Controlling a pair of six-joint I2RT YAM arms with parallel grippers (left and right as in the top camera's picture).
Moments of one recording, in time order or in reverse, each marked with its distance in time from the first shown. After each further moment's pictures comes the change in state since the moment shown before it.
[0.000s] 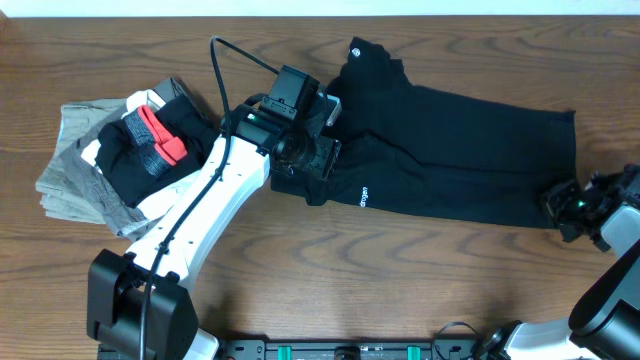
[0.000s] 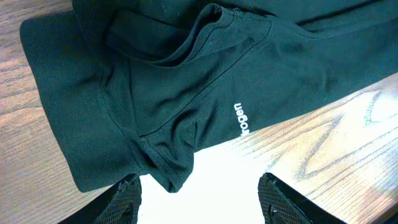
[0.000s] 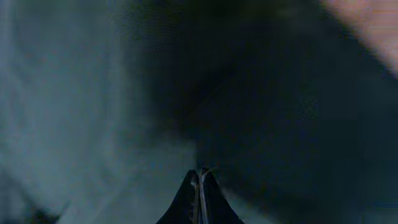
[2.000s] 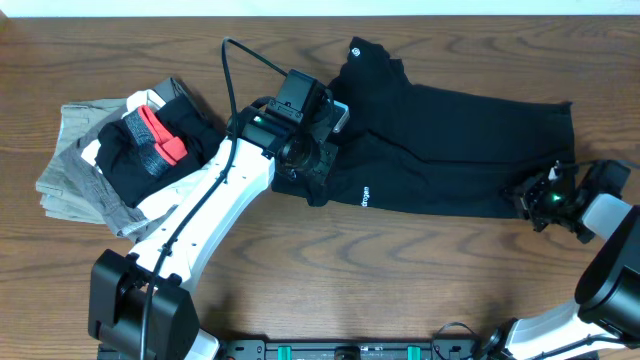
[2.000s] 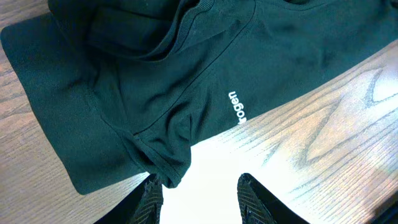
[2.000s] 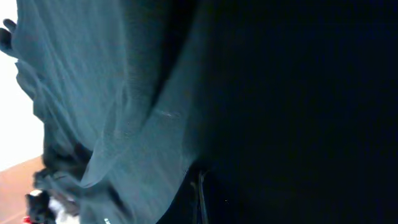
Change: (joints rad) left arm -0.029 0.000 0.000 -0.020 0.000 0.061; right arm 0.104 0.136 0.001 0.061 -0.288 -0.043
